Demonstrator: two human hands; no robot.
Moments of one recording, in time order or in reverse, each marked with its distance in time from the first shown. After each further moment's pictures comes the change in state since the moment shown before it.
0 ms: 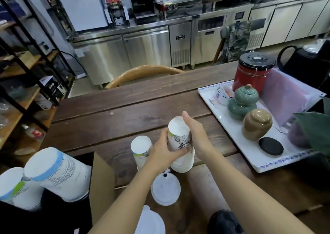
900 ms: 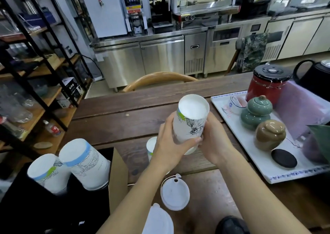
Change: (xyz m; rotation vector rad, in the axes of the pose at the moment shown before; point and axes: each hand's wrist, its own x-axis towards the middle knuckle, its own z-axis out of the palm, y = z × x) left_hand -0.034 0.055 -0.022 -0.021 0.263 0.222; right_hand -0.021 -0.036 0.011 0.262 -0.214 0.099
